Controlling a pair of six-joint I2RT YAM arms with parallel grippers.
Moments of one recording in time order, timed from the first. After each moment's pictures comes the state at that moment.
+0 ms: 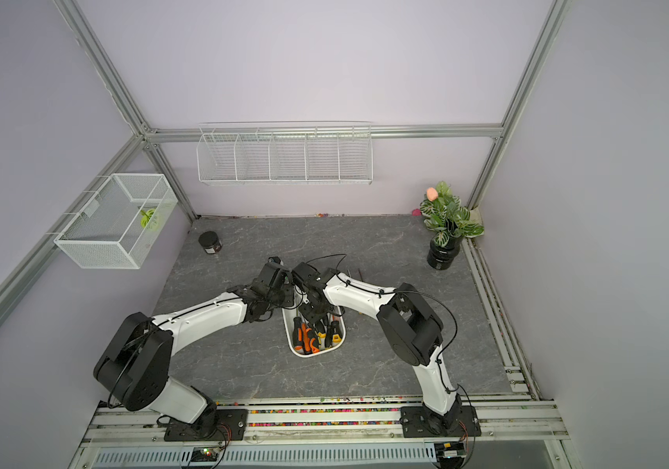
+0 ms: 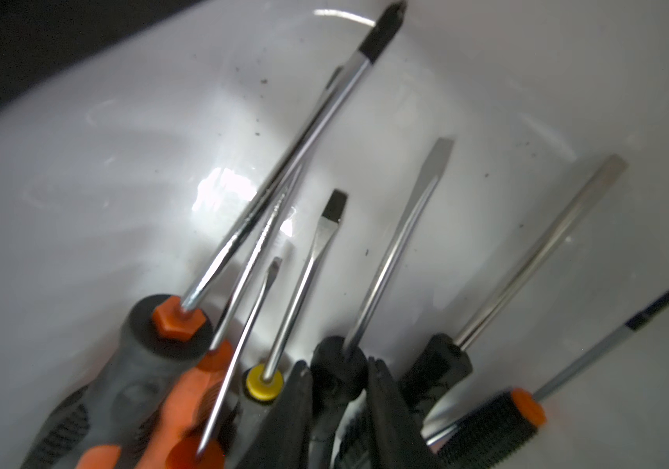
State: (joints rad) left arm -0.62 1.55 0.90 -0.26 -0.21 -0.51; right arm 0.87 2.05 1.54 -0.79 -0.02 0.06
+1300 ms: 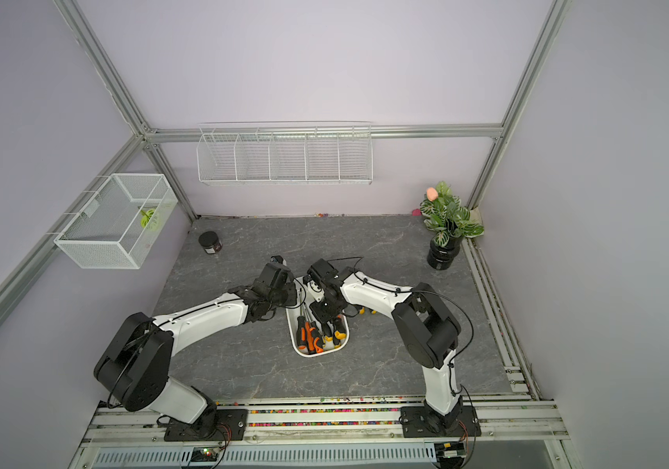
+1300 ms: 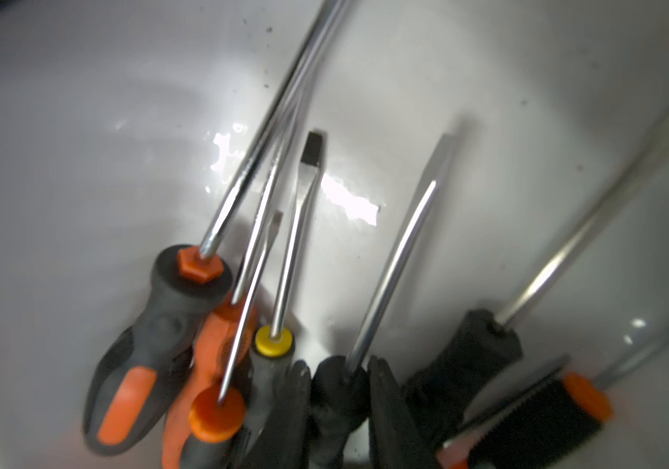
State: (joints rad) left arm -0.63 1.55 0.90 -0.21 -0.19 -0.52; right arm 0.76 1.90 1.36 -0.71 -0.23 0.11
